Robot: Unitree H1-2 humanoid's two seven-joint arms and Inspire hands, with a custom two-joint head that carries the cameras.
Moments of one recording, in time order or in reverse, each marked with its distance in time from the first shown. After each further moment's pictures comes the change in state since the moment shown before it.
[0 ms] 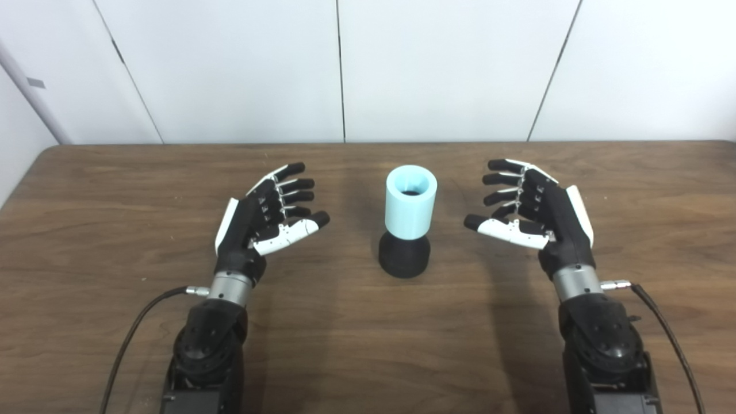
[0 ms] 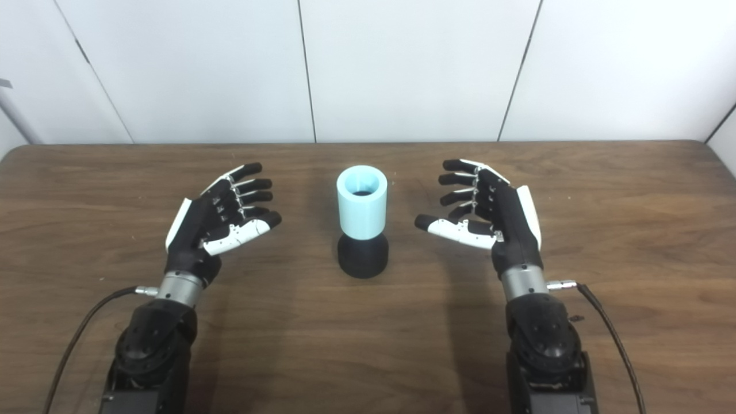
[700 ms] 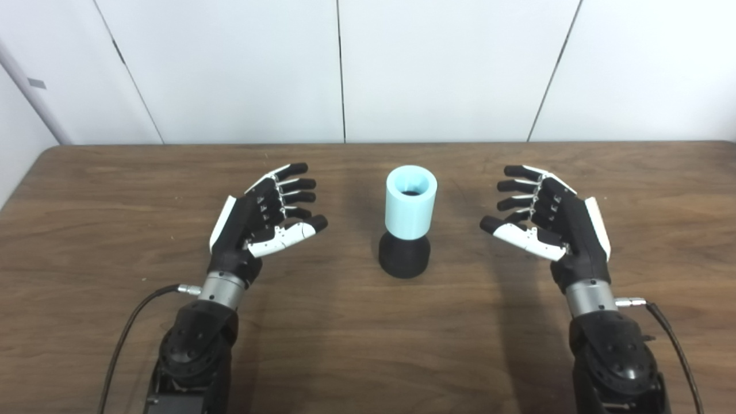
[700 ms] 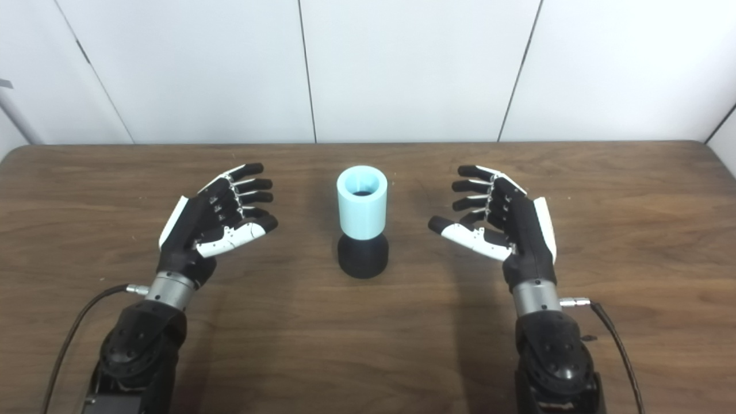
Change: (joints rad) left arm 0.013 0.056 -0.043 -0.036 -0.053 0.006 -0.022; right arm 0.059 -0.003 -0.002 -0.057 0.033 -0.011 -0.022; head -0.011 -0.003
